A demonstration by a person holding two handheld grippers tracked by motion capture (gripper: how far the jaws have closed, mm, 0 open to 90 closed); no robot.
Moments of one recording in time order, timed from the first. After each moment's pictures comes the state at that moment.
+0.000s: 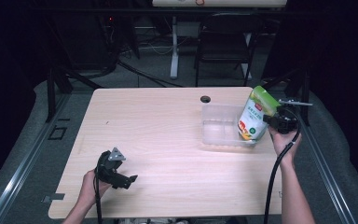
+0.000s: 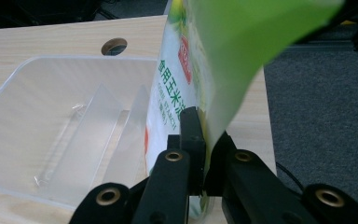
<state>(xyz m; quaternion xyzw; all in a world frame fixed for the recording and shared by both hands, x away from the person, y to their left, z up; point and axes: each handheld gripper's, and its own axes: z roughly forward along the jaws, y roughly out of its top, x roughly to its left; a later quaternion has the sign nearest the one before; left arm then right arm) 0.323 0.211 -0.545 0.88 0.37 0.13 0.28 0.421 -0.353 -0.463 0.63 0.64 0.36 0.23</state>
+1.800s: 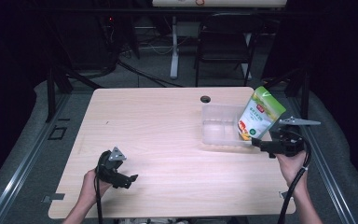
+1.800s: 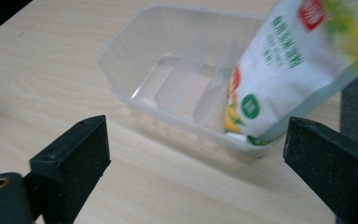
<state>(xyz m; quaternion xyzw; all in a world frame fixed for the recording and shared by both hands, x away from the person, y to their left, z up) 0.324 0.209 -0.543 0.88 0.36 0.13 0.29 0.337 -0.332 -0.445 0.54 0.73 0.40 0.17</state>
